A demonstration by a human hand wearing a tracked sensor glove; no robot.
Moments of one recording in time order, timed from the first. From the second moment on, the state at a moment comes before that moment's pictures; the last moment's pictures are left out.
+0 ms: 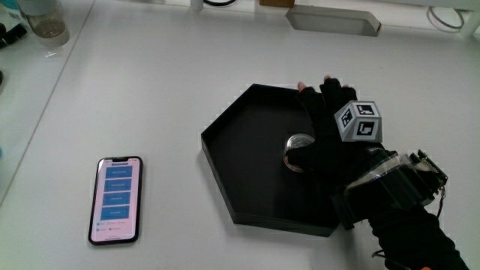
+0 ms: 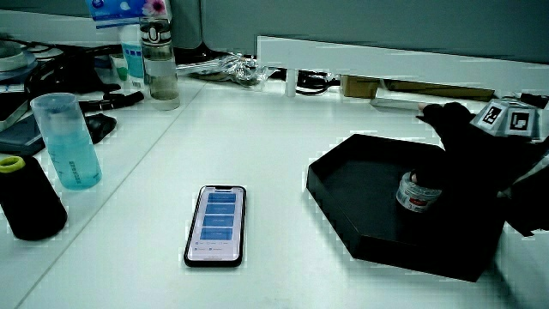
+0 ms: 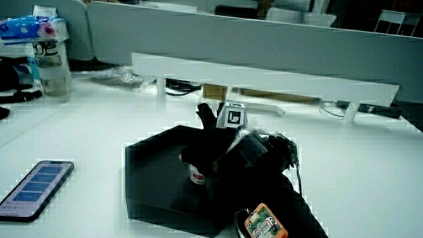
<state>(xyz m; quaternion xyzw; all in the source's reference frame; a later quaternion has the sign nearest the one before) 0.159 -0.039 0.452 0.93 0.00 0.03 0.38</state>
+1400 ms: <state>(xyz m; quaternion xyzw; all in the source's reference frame) 0.173 -0.060 0.457 0.91 -0.01 0.05 0.42</state>
